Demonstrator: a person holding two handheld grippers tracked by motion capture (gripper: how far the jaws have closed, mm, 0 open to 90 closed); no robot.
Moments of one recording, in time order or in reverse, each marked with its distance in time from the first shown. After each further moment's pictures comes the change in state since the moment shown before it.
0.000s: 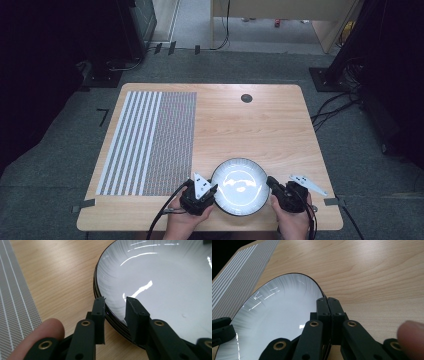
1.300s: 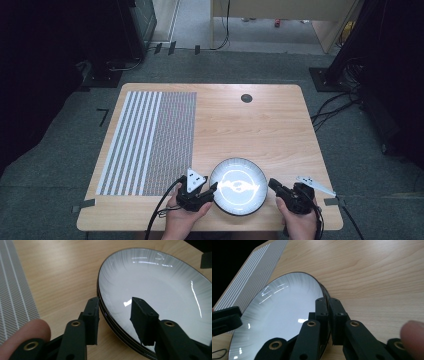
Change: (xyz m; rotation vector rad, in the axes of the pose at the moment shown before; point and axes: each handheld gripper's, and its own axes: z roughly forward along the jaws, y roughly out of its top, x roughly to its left) left arm 0.018 0.004 -0.005 -0.005 -0.096 -0.173; right arm -0.018 0.001 -0.006 0.037 0.111 0.043
